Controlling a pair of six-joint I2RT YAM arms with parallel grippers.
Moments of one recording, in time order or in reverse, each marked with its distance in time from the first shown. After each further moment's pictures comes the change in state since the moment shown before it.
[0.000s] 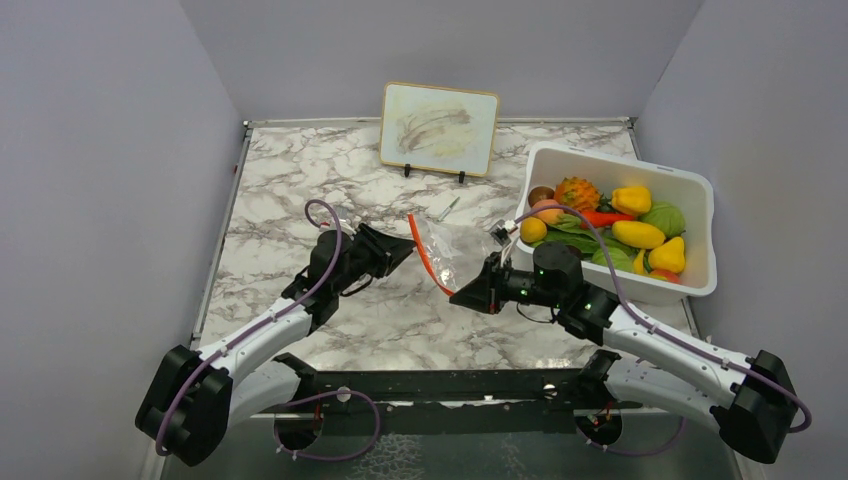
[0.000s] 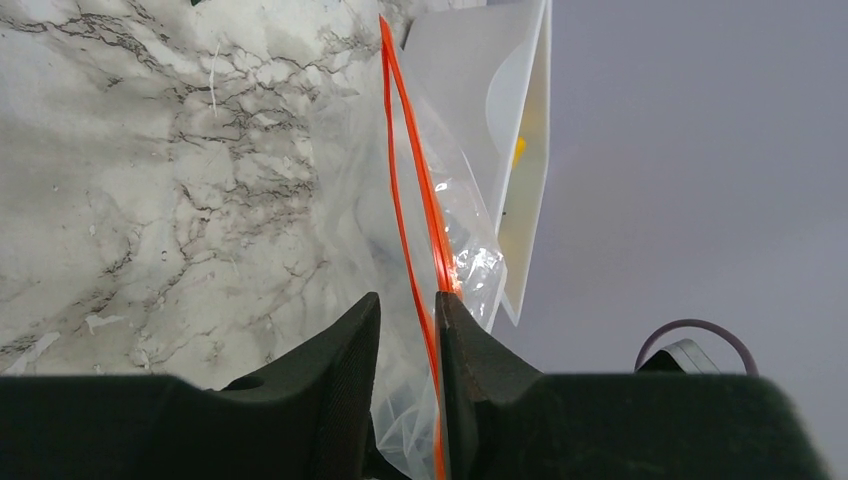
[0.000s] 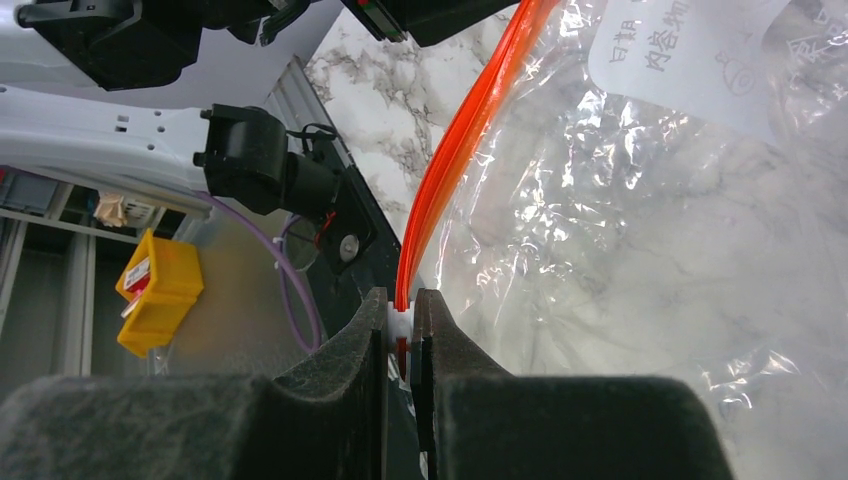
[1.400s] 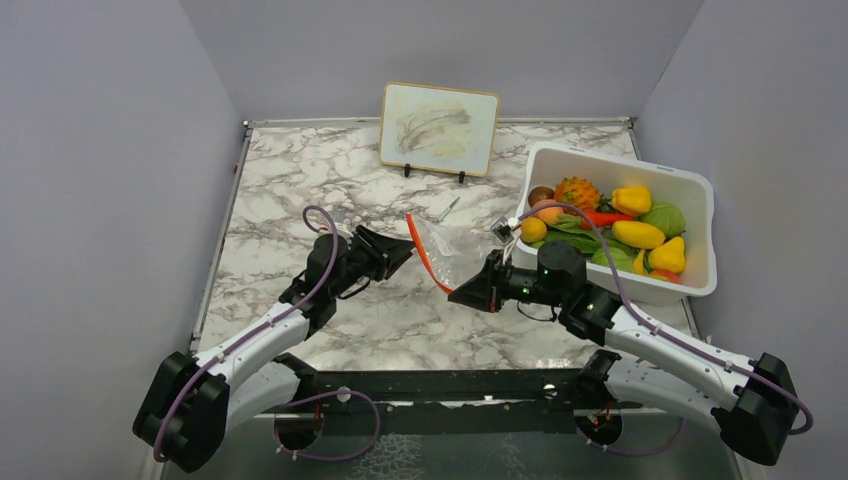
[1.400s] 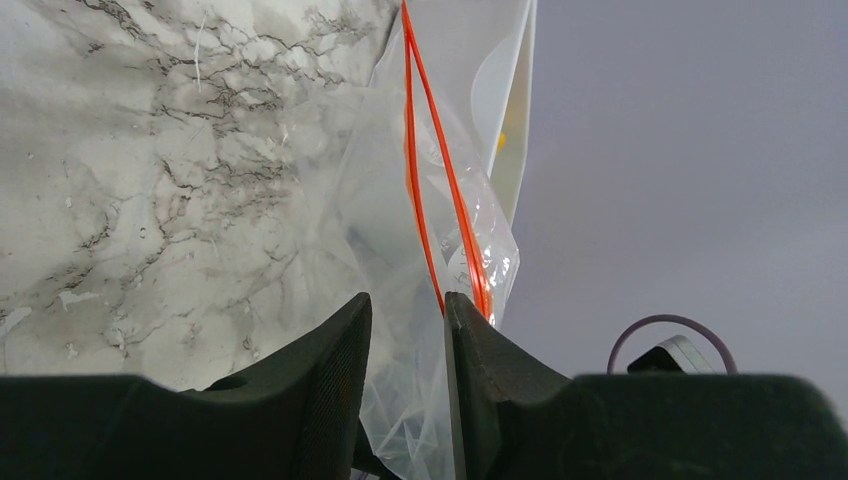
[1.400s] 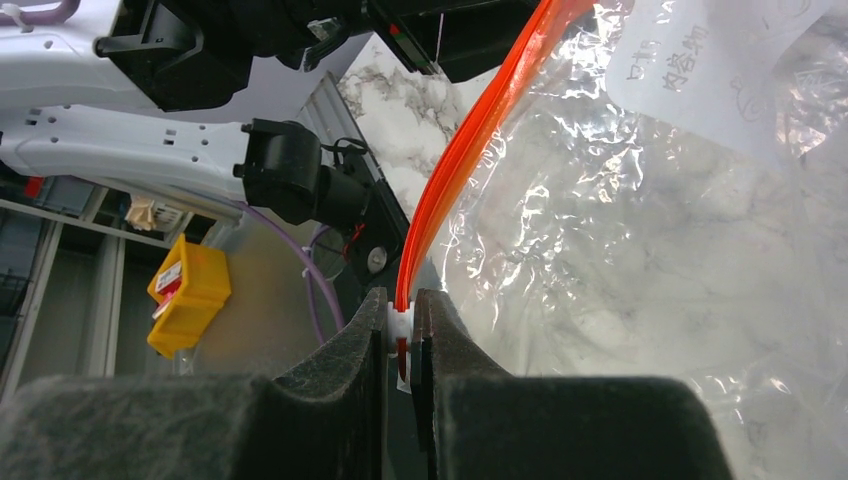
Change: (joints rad) left arm 0.007 -0.037 -0.029 0.013 0.022 -0.070; right arm 0.000 -0.013 0.009 0.037 -0.022 0.035
